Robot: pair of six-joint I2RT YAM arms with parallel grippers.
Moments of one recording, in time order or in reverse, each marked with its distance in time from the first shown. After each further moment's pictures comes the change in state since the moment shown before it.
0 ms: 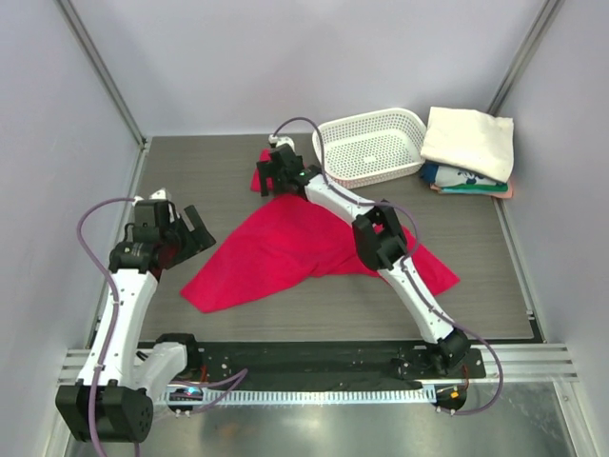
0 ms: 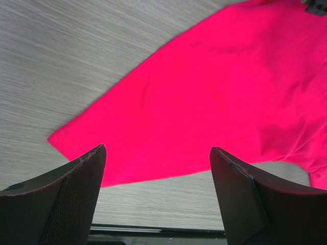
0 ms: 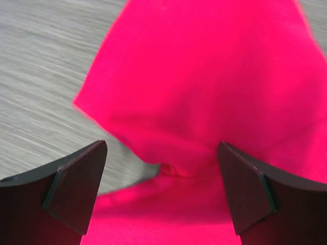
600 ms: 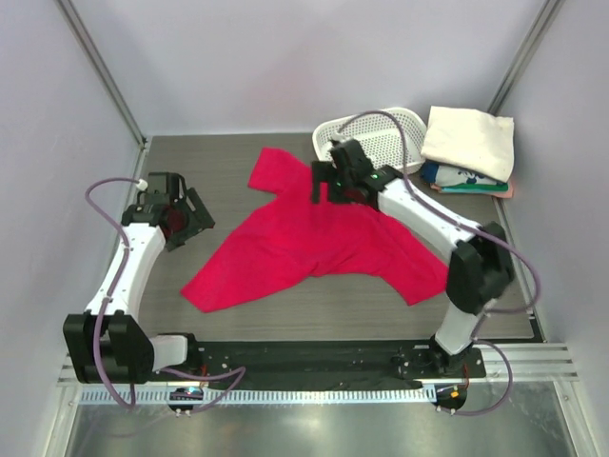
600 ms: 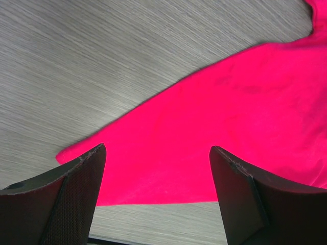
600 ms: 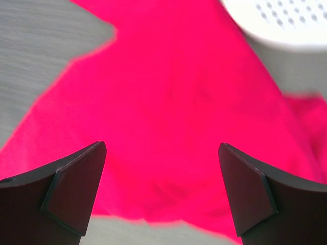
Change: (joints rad) left arm 0.000 0.316 0.150 0.016 -0.115 -0.058; right arm -0.094 -0.995 -1.004 -0.104 -0.053 0.137
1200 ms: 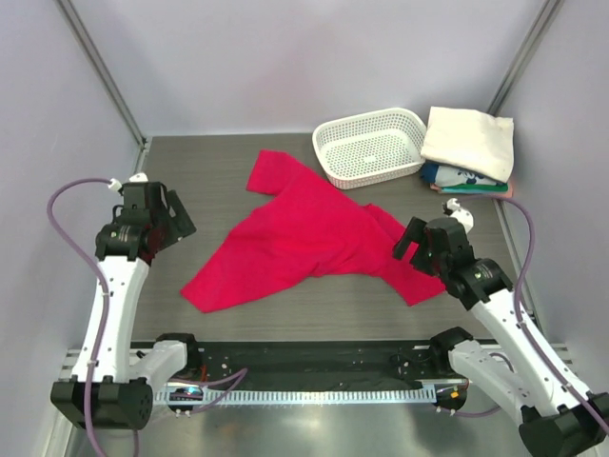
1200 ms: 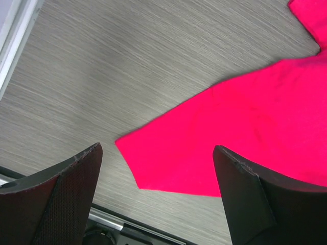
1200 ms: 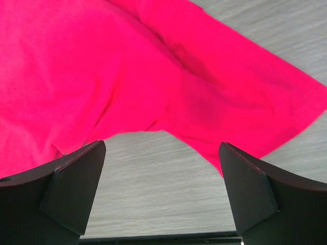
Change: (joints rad) left arm 0.000 -0.259 0.082 -0.192 -0.187 0.101; right arm -0.216 -0.937 -0.687 -0.229 0.137 0.230
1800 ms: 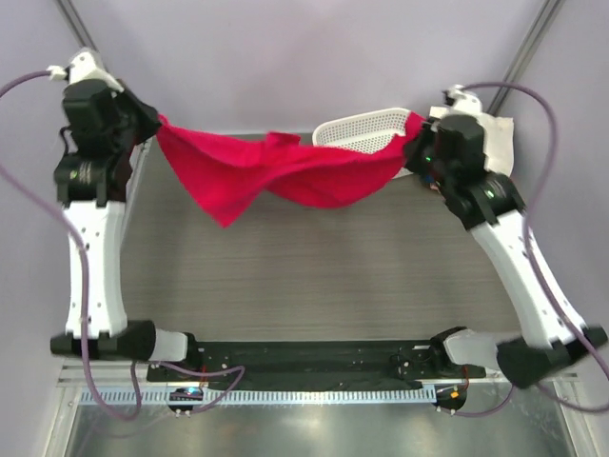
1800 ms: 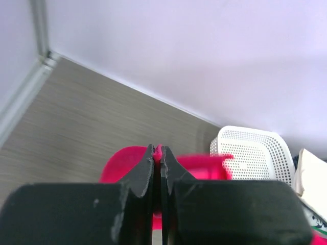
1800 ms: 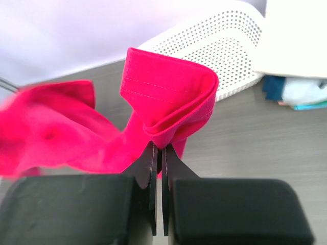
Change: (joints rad) left arm -0.017 0.430 0.808 0.219 0.144 -0.018; right arm 0.006 0.572 0.852 0.088 0.038 -0.274
